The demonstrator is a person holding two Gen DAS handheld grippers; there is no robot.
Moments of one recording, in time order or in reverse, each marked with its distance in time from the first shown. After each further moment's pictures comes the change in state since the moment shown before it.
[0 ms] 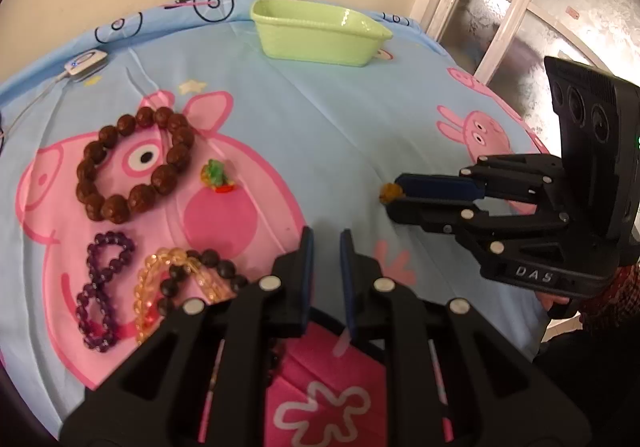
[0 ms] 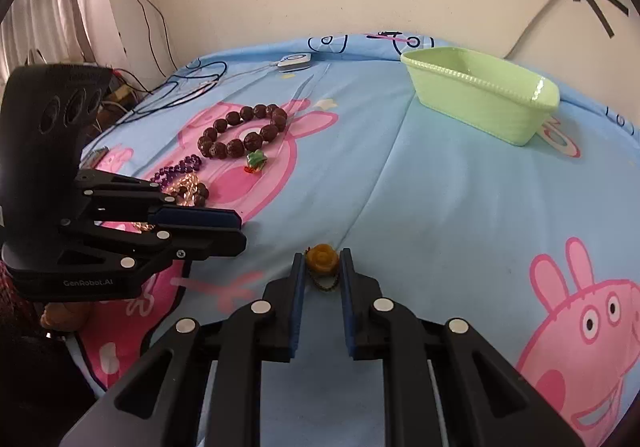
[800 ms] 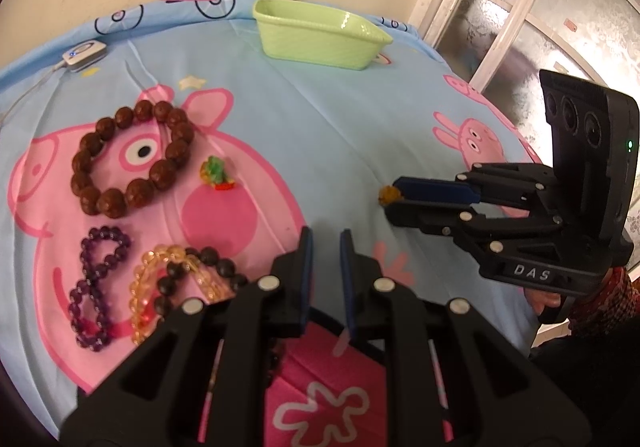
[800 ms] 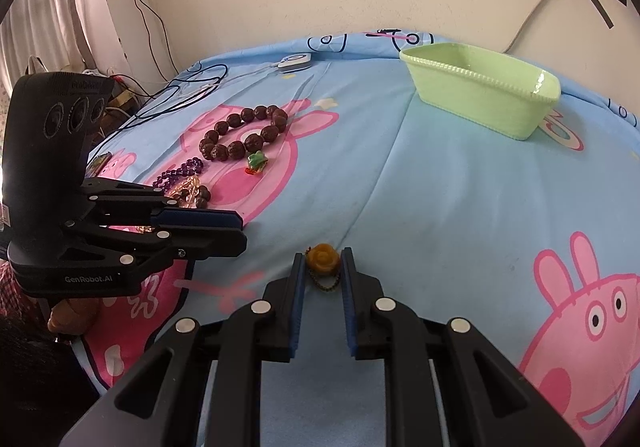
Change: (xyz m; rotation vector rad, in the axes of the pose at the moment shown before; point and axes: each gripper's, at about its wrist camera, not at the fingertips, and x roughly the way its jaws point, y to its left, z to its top) left arm -0.001 0.008 0.000 -0.034 -0.006 -0.043; right arm 0.000 -0.004 0.000 0.031 -0.001 0.029
